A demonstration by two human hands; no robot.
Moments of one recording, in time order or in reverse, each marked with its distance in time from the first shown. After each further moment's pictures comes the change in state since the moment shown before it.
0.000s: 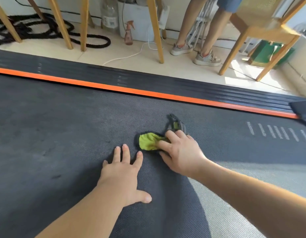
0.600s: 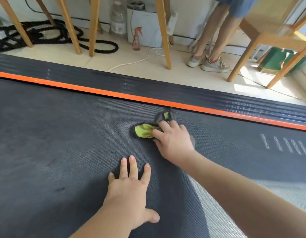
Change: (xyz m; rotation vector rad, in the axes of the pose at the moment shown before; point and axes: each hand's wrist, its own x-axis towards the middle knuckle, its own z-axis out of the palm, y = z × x) left_hand 0.003 0.004 0.001 -0.064 -0.031 -0.006; right_hand 0.087 0.005 0.026 -0.033 0.100 0.051
